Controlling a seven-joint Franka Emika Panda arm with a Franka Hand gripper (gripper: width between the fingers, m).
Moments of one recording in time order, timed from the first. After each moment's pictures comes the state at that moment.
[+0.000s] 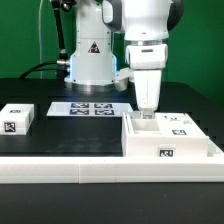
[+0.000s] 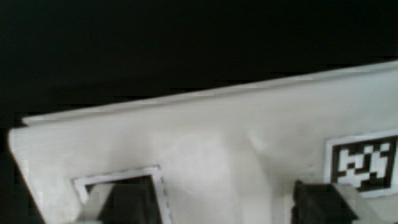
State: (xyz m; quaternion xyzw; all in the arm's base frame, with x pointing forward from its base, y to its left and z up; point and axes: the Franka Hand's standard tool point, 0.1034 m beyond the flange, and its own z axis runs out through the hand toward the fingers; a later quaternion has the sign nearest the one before) arm 0.409 0.096 0.012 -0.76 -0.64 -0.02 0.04
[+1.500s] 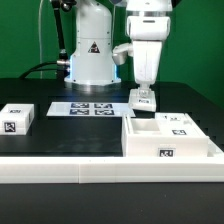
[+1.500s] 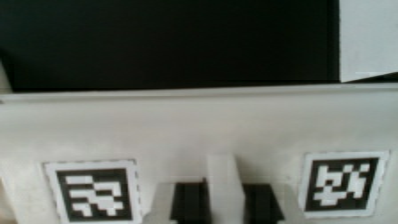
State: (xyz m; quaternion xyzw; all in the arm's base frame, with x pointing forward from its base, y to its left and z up) arm 0.420 0.081 0.070 -0.77 -0.64 0.01 0.01
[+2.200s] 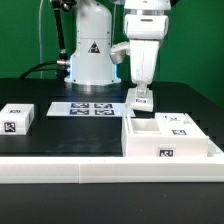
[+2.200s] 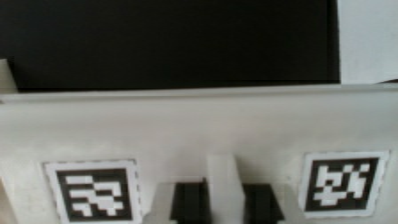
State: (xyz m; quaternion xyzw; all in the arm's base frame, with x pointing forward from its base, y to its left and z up) arm 0.427 0.078 0.063 -0.78 -0.63 0.01 0.02
